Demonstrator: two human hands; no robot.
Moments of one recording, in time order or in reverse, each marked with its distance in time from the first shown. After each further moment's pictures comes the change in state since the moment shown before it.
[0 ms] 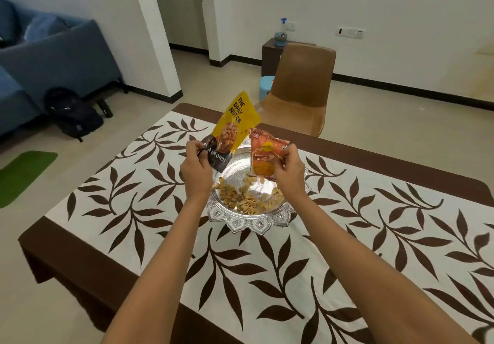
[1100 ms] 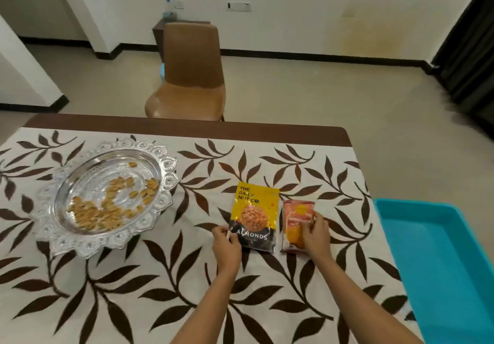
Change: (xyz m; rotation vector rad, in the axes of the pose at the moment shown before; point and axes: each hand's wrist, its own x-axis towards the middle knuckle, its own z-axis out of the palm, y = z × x) left_hand -0.309 0.091 0.199 -0.071 -0.652 -0.553; right_hand -0.178 0.220 -0.303 -0.393 0.274 0.661
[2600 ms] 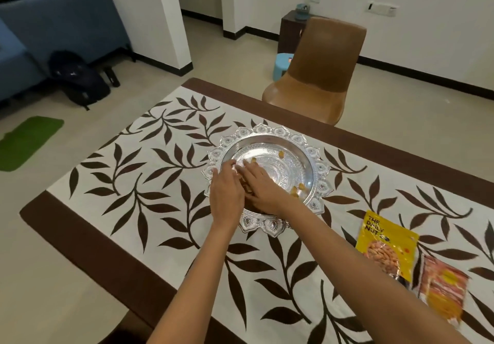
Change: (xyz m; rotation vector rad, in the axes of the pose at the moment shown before) left_hand 0.111 0.016 -0.299 0.244 0.543 0.360; right_hand -0.115 -0.337 0.271 -0.441 -0.850 -1.139
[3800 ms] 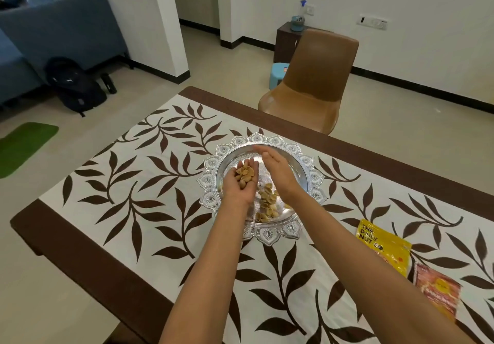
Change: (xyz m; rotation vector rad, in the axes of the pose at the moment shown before) left_hand 0.045 0.042 0.024 -1.942 -0.065 -1.194; right_hand 0.002 -0.003 -0.054 0.923 0.432 0.248
